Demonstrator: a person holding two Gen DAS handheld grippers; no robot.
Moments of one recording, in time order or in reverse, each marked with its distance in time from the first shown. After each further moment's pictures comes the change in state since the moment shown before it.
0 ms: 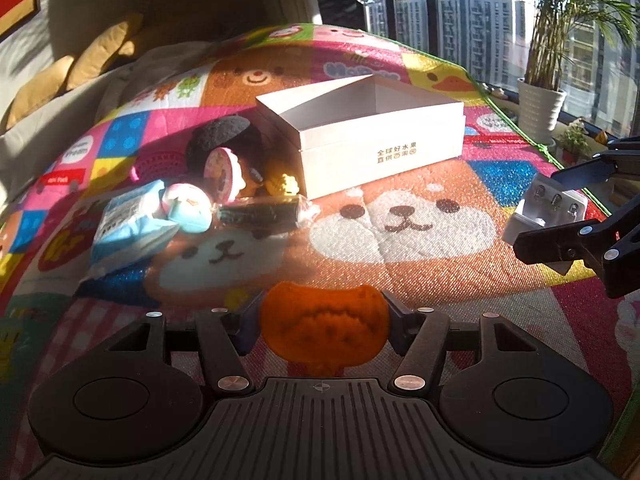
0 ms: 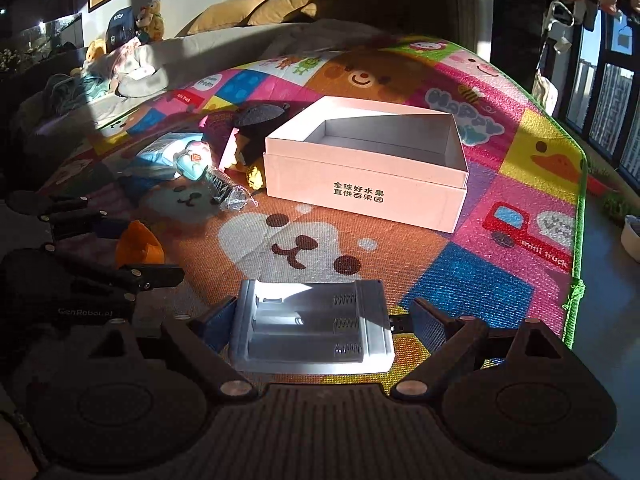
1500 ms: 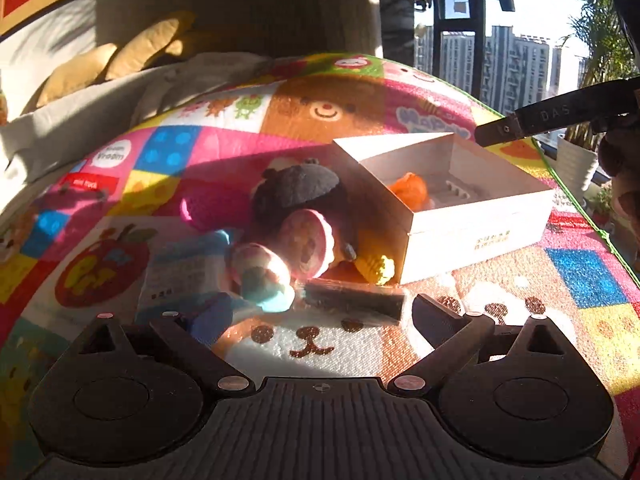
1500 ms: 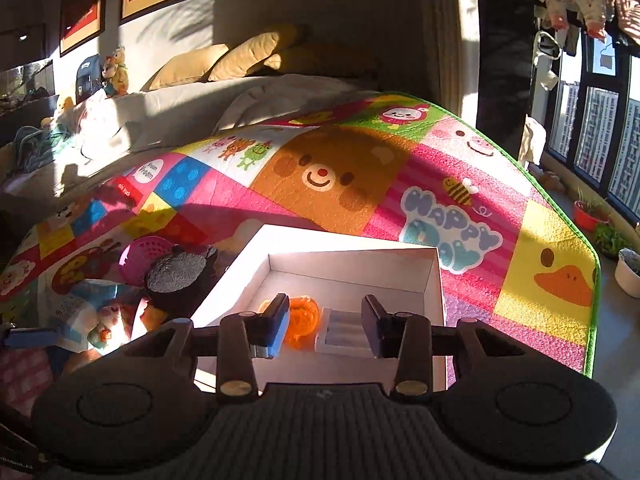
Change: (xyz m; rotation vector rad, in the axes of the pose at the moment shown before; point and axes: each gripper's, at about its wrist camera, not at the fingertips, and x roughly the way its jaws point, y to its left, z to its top) left arm 0.034 0.081 0.036 -0.194 -0.075 0.041; right arm 0.091 -0.039 0.148 0.011 -0.140 -0.022
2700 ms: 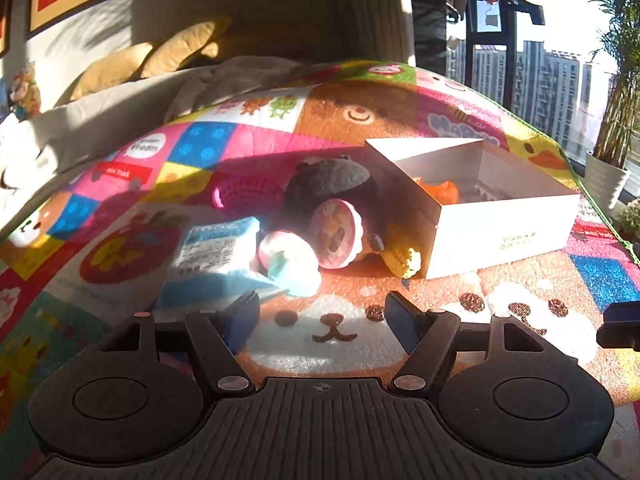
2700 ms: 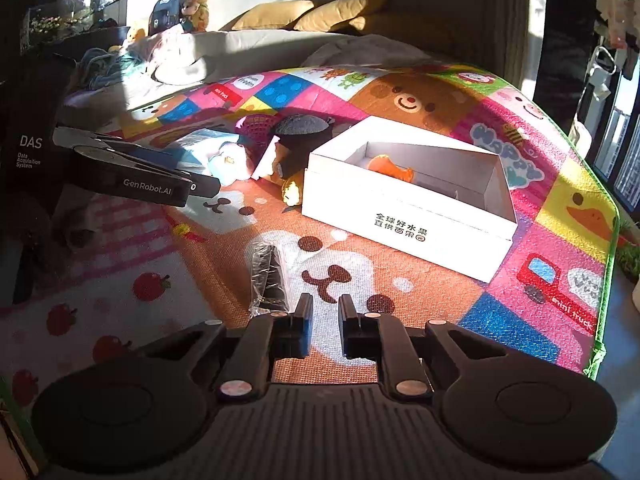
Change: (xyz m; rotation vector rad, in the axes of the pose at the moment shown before) left arm -0.002 -0.009 -0.007 0.013 -0.041 0.092; right arm -0.089 0.053 -0.123 -0.118 0.091 0.086
